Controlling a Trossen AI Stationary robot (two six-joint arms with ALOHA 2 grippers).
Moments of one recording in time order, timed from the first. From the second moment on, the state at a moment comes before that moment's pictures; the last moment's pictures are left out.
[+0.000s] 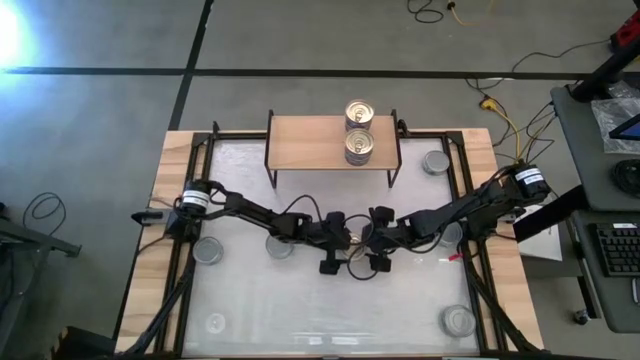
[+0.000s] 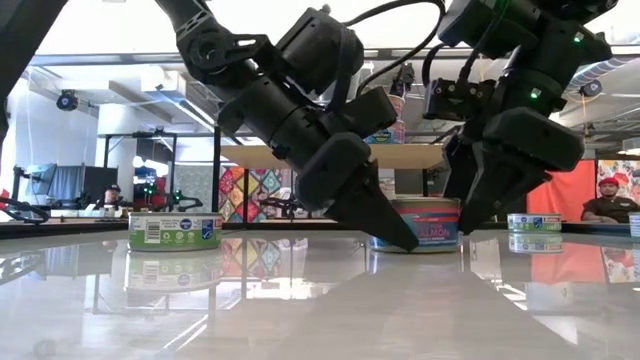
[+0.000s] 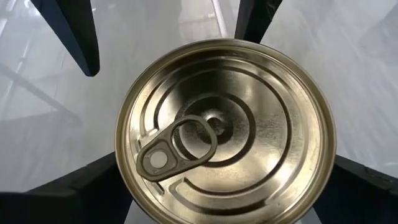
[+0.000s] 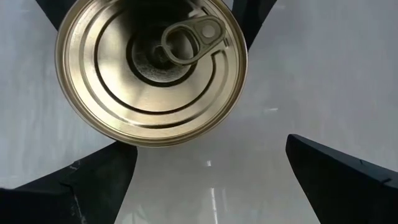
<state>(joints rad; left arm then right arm) -0.13 2.09 1.18 0.23 -0.01 0.09 0.21 1.58 0.76 -0.24 0.28 0.25</state>
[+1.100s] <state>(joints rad) 0.24 1.76 1.71 -0.42 -0.01 0.24 0.18 1.00 0.88 -0.43 0.44 0.04</state>
